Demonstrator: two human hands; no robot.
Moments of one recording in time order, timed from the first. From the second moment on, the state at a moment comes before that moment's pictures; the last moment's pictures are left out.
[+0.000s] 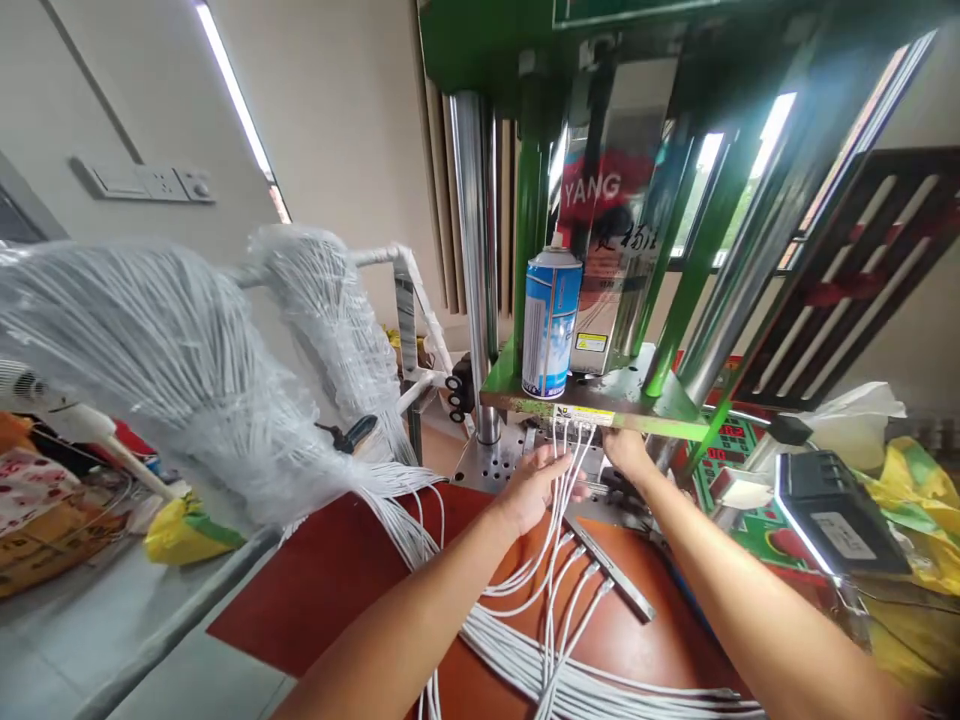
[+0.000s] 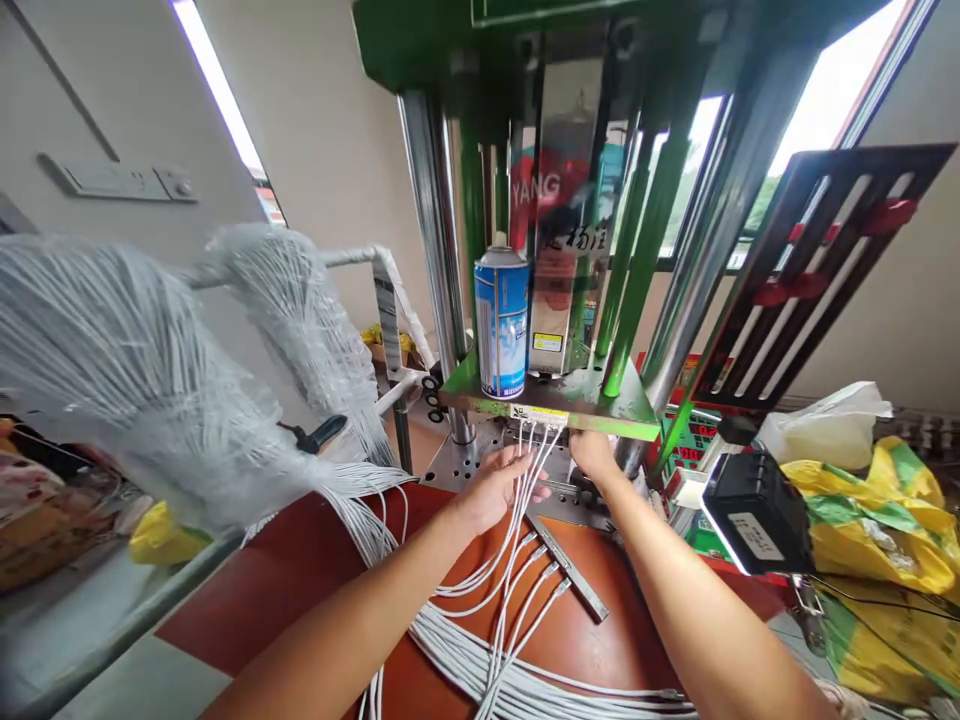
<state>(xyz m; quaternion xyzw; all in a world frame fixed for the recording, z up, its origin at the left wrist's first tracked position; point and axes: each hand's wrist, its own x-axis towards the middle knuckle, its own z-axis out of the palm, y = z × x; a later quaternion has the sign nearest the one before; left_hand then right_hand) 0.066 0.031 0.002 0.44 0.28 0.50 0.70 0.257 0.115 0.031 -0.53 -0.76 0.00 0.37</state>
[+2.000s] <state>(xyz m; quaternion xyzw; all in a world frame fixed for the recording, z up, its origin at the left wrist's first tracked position) -0.017 -0.089 0.024 0.81 0.45 0.33 0.16 0.483 -0.208 -0.030 -0.81 -0.47 0.09 0.32</state>
